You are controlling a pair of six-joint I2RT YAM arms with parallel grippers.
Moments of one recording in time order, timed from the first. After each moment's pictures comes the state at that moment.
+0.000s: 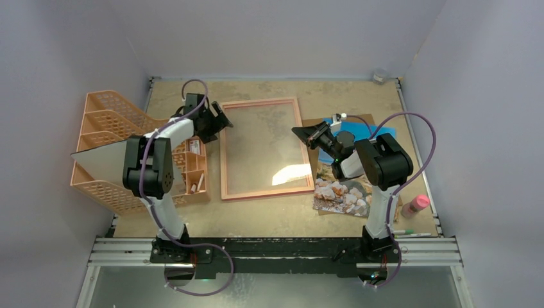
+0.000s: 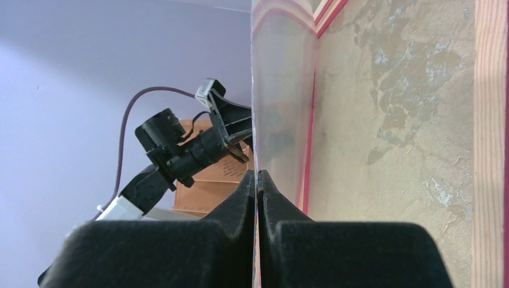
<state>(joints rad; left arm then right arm) -0.10 1.88 1.23 -0.24 0.17 -0.72 0.27 2.01 0.67 1.34 -0.47 1.44</state>
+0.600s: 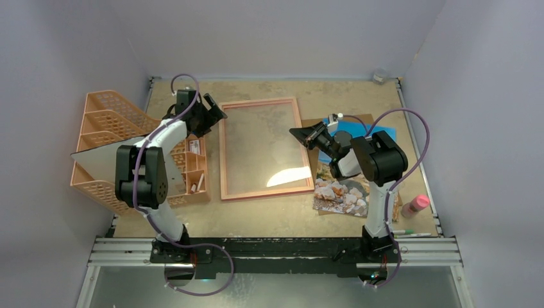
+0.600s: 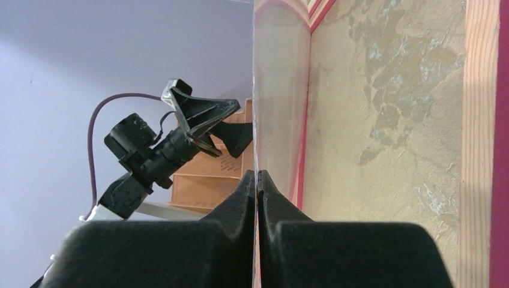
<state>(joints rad) -0.07 1.75 1.20 -0.20 0.13 -0.75 0.29 2.07 0.71 1.37 -0.50 1.45</state>
